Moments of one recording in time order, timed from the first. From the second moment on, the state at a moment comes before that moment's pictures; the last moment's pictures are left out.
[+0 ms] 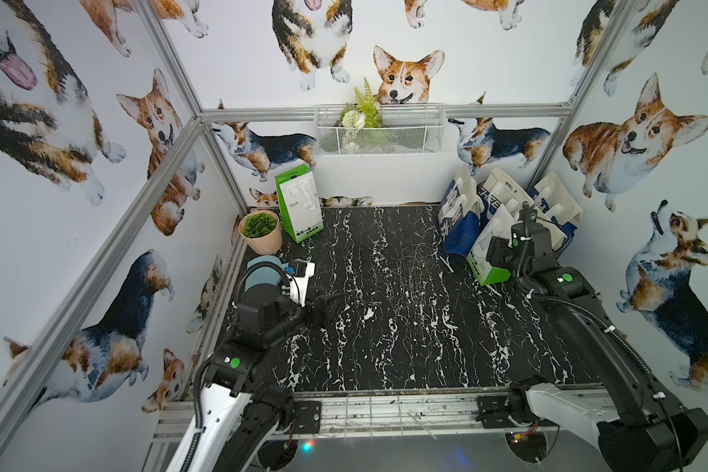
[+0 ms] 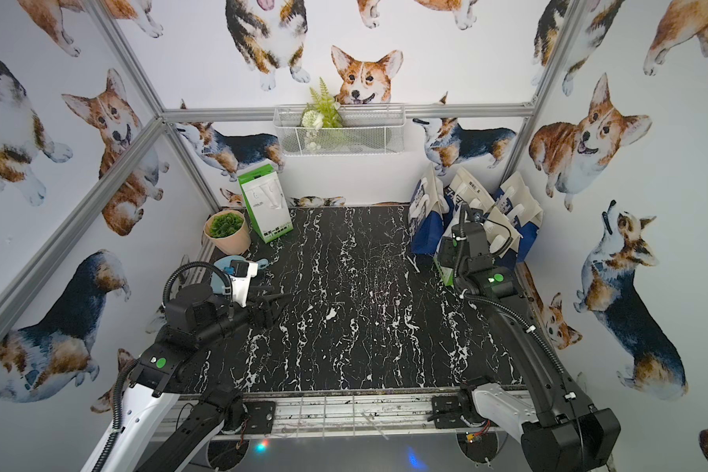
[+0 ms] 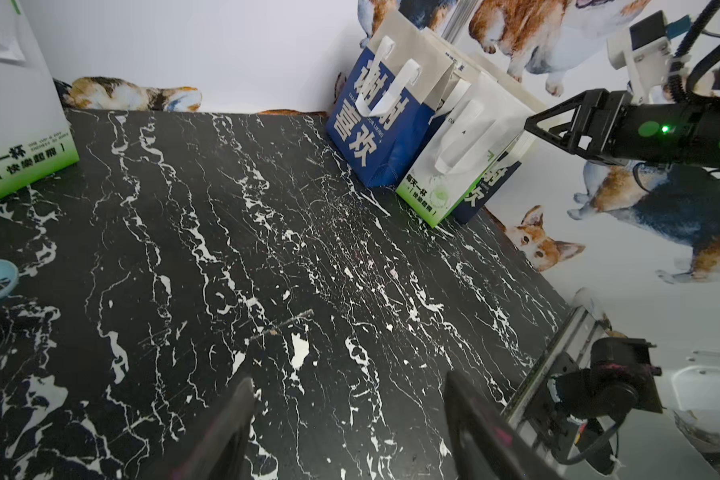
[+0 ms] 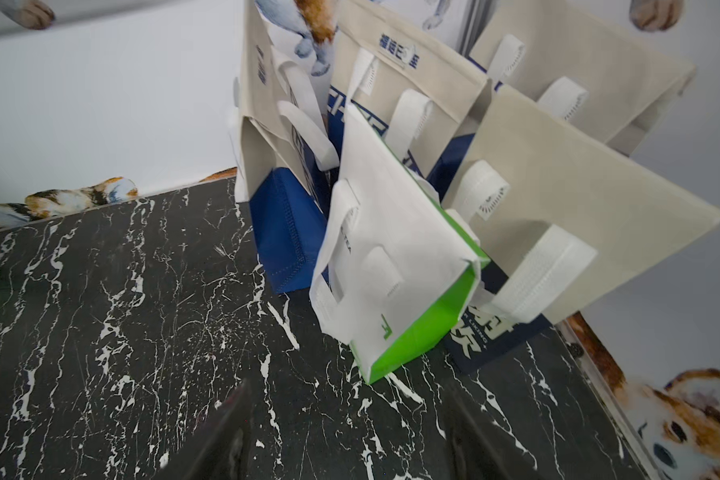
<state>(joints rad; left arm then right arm) -0.34 0.56 0.73 -0.56 0.43 -0.25 0.27 1.05 1.08 -0.65 0.36 0.35</state>
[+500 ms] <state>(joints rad) -0.37 0.47 0.69 -0.60 0.42 -0.19 0.08 1.25 1.10 -0.55 0.20 0.34</state>
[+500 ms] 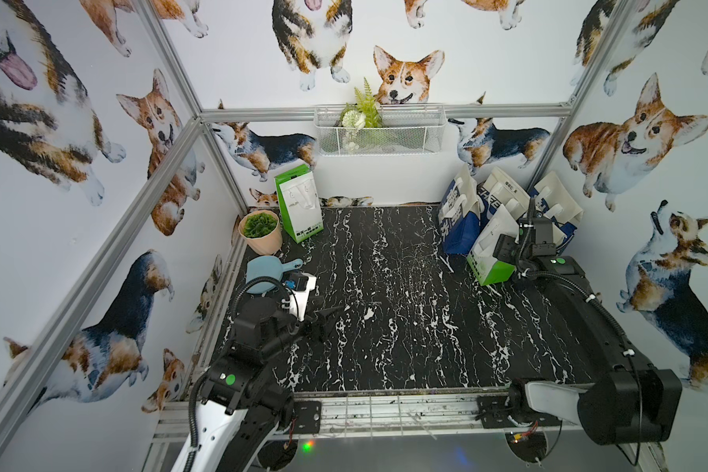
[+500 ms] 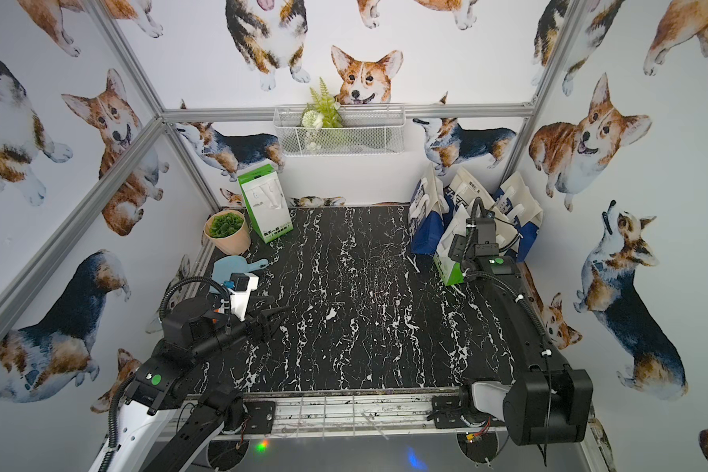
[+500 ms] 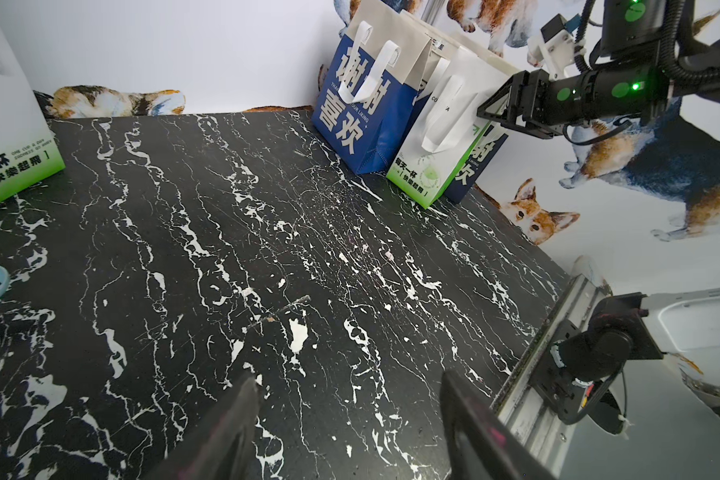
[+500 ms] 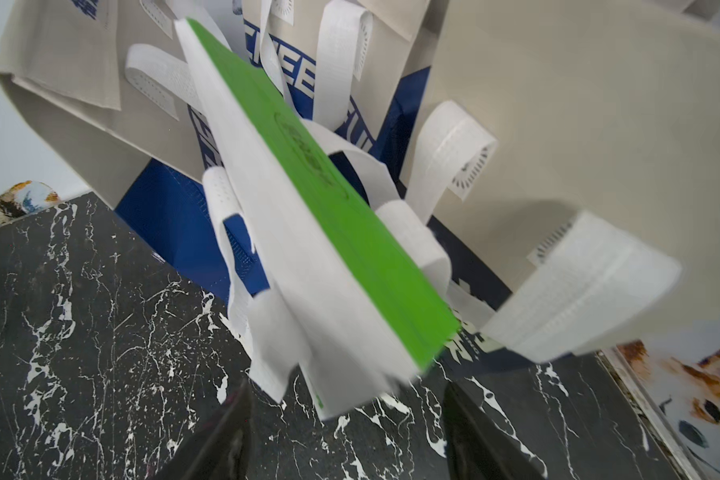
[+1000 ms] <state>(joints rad) -0.37 0.46 0.68 -0.61 0.39 -0.18 0.07 1.28 1.12 -0.49 -0.06 0.40</state>
